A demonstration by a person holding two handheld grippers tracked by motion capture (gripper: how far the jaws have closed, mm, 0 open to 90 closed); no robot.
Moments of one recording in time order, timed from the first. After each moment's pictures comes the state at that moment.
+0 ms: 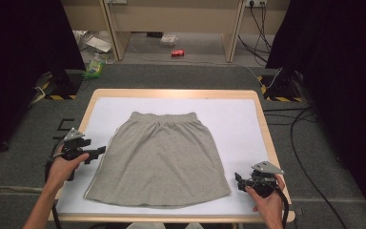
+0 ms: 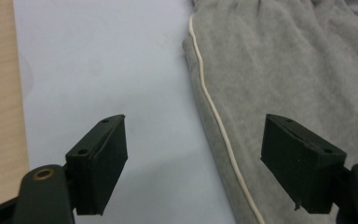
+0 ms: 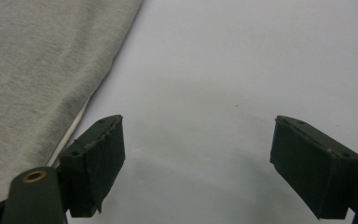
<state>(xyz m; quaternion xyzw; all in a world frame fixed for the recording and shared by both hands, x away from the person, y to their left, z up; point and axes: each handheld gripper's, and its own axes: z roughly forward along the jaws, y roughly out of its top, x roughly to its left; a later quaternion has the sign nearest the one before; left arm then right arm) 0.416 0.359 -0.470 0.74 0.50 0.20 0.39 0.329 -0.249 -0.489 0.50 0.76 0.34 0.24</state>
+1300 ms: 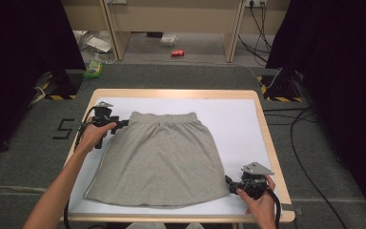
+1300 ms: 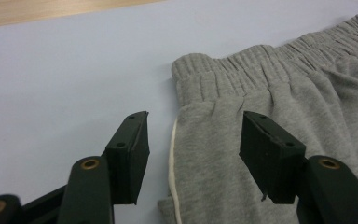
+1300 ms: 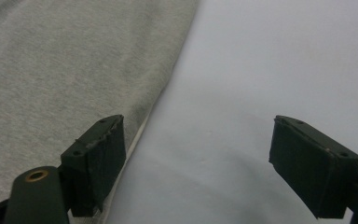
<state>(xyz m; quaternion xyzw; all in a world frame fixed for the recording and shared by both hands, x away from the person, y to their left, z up) 0.532 0.299 -0.468 0.75 0.51 0.15 0.39 0.324 -0.222 -0.486 0.47 0.78 0.35 0.23</state>
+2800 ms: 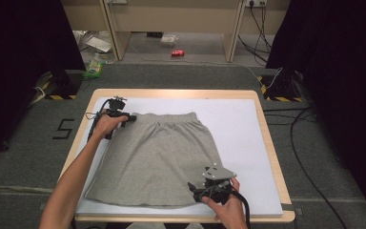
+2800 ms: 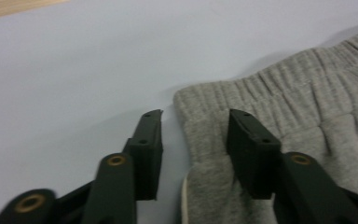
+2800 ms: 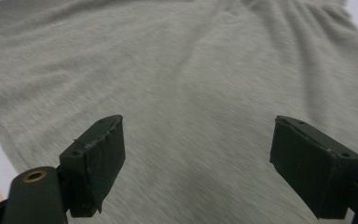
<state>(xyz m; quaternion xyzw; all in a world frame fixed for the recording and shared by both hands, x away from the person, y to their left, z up) 0.585 0.271 -0.482 0.79 0.51 0.12 0.33 0.306 -0.111 -0.461 0.35 0.82 0.41 0.18</state>
